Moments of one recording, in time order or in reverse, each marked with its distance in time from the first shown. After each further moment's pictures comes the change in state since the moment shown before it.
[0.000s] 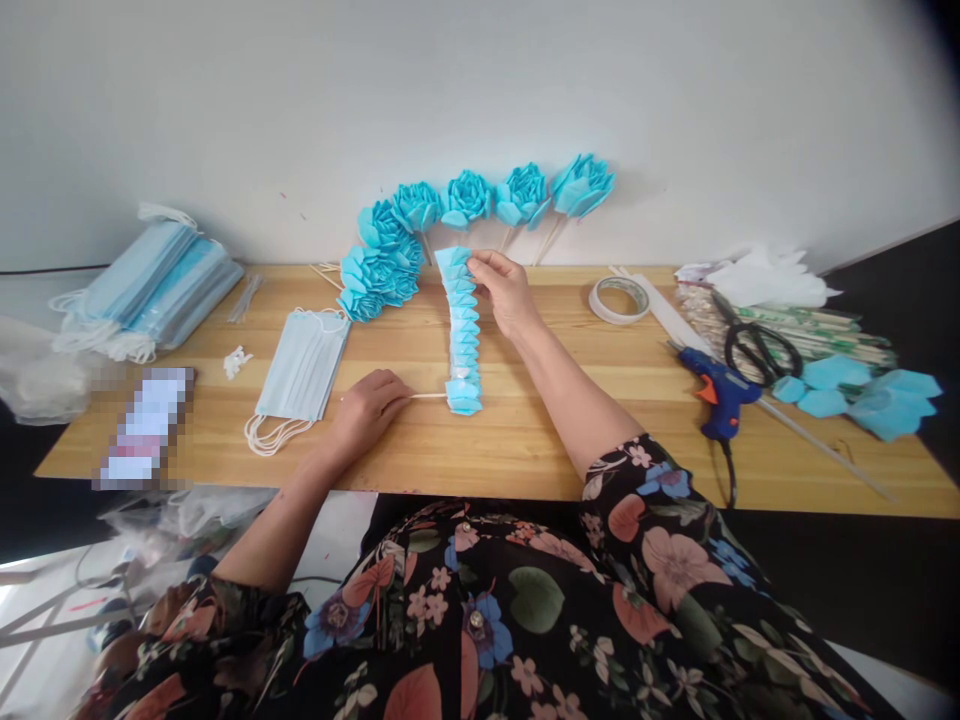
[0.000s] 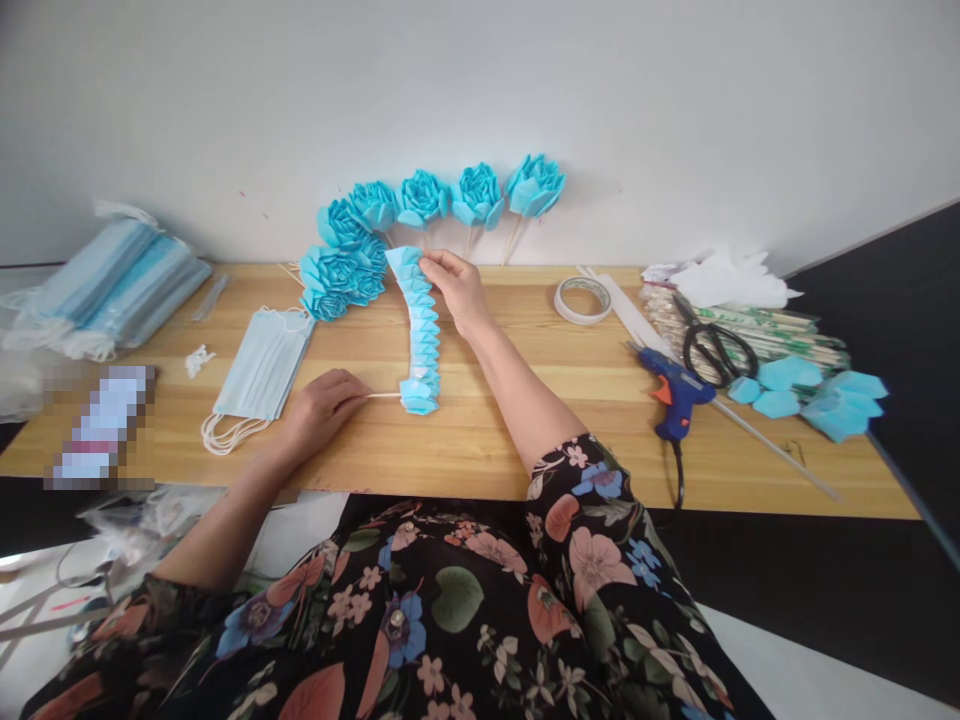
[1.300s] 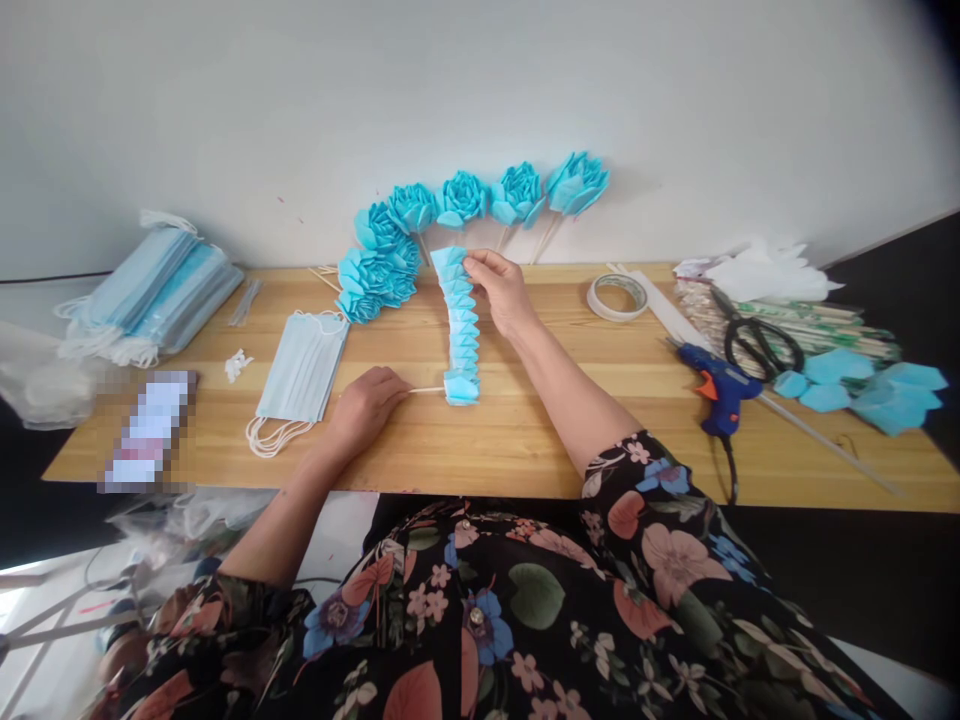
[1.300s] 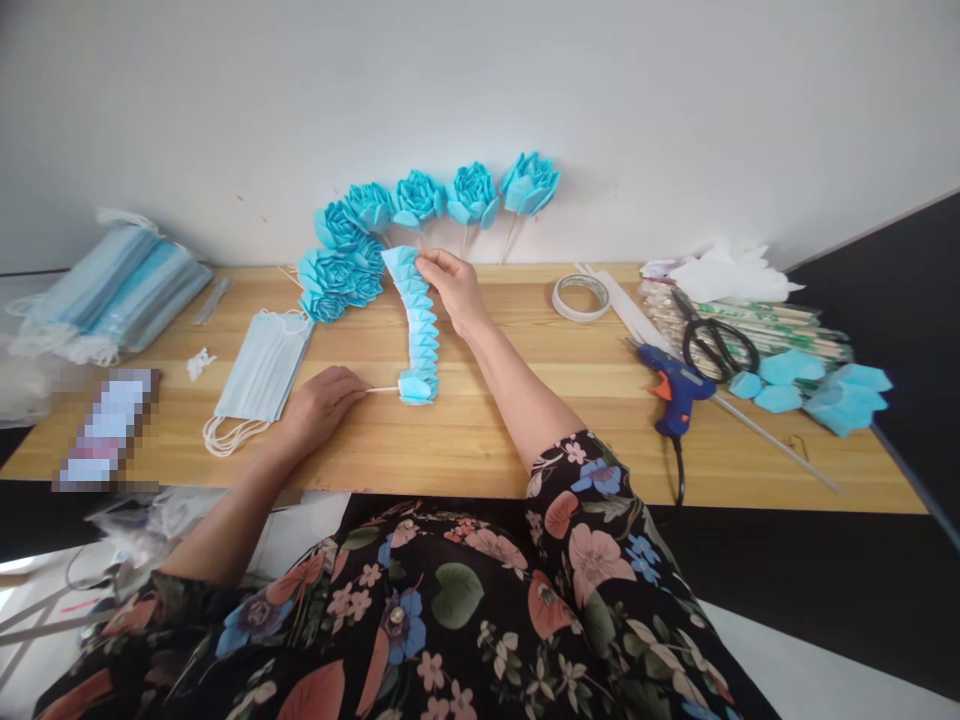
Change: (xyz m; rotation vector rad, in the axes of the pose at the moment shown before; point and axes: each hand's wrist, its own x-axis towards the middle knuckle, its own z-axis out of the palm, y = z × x) left_hand 0.002 -0.004 0.000 0.040 -0.031 -0.051; right_hand -0.002 -0.003 0.001 -0.031 0.013 0.035
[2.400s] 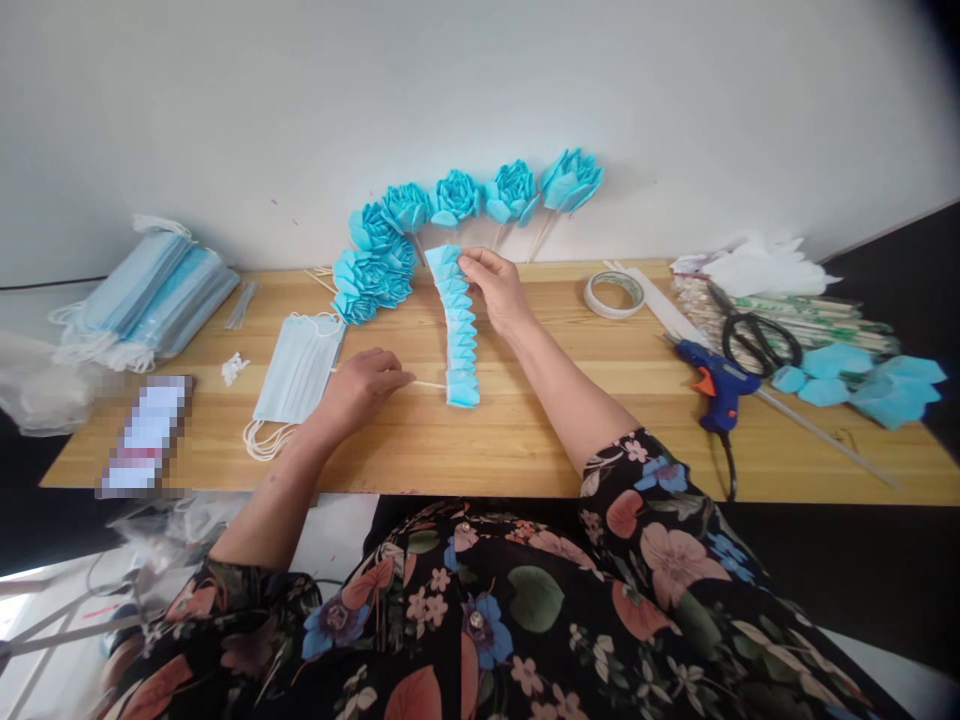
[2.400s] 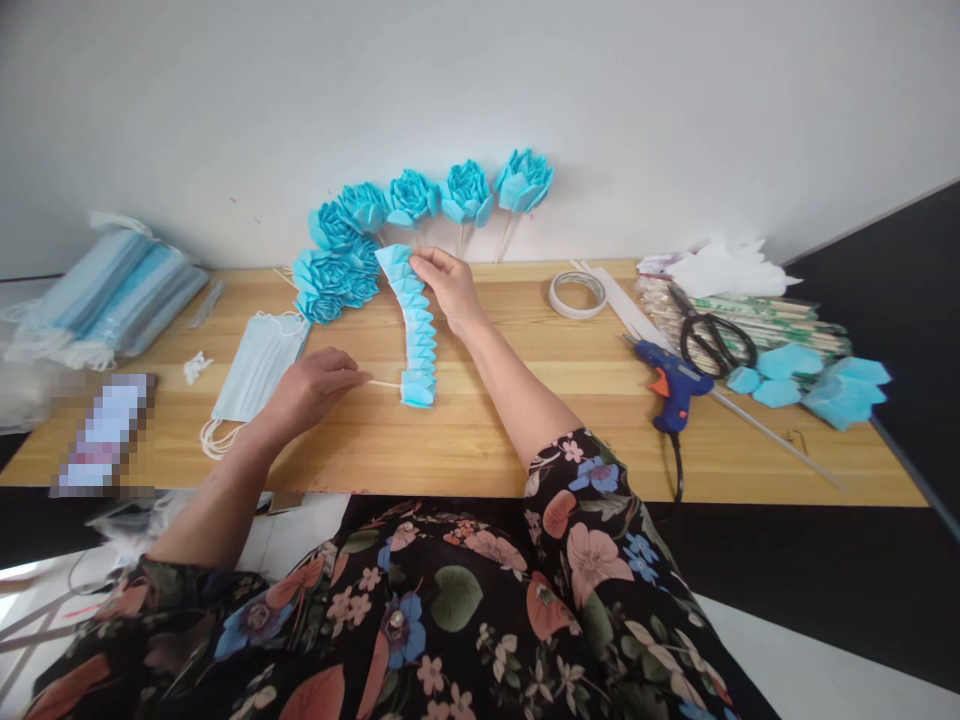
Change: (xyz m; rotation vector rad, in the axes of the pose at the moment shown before) left_hand 0.032 -0.007 -0.023 0.186 -0.065 0.236; right_hand 0.001 -0.001 0.001 0.019 -0.010 -0.009
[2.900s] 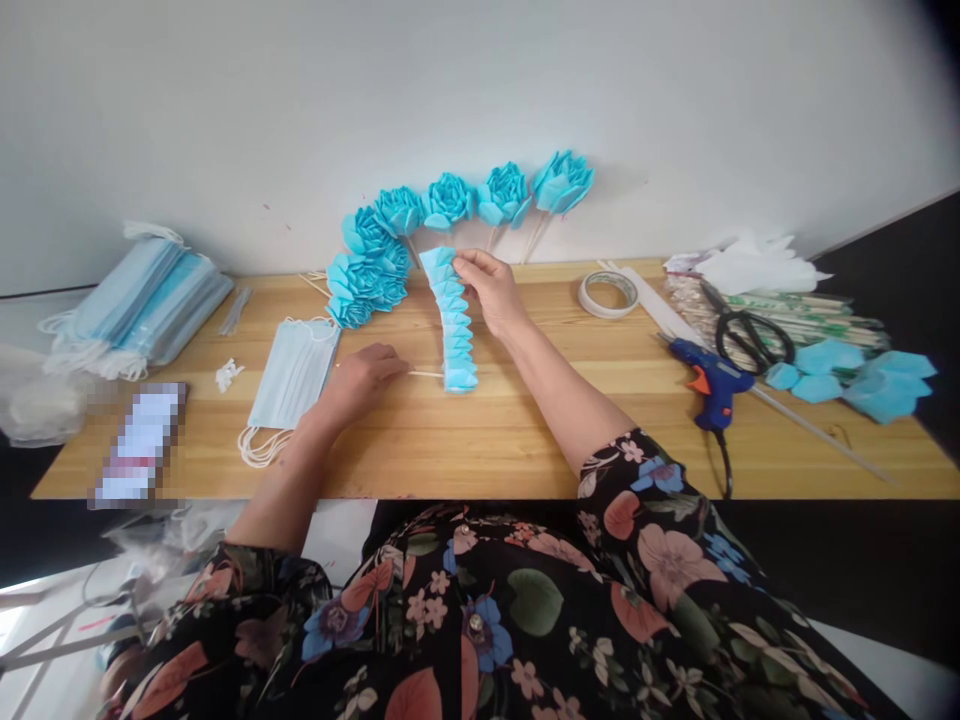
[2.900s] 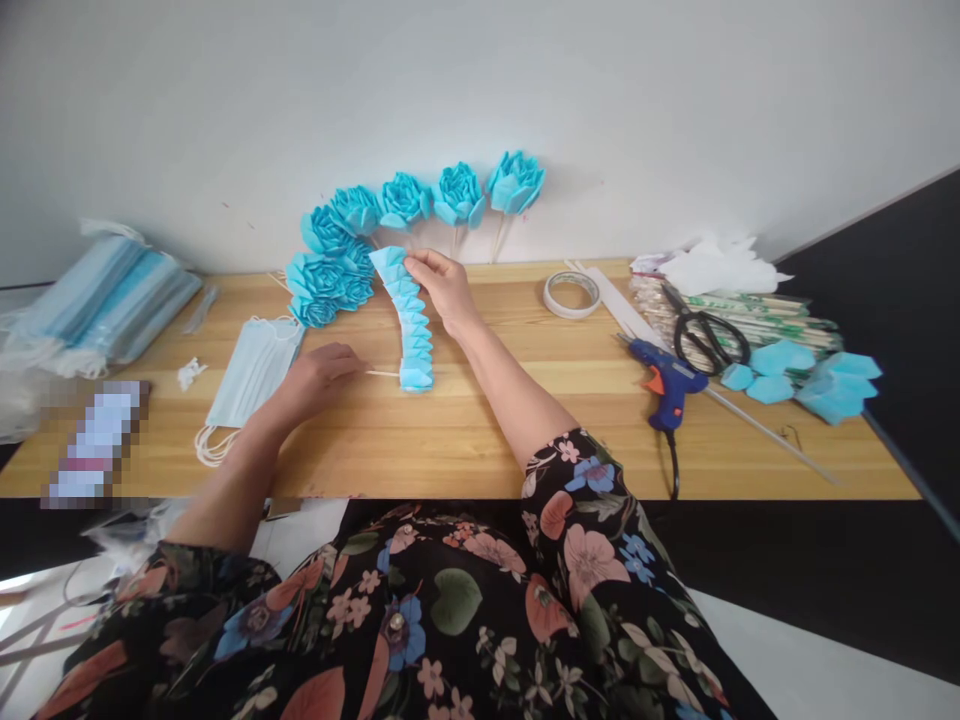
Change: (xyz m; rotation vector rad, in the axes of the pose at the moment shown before) left_hand 0.013 -0.018 0.013 -0.146 -0.045 -0.076; right_hand 0.000 -0.001 0.000 0.021 -0.019 -0.029
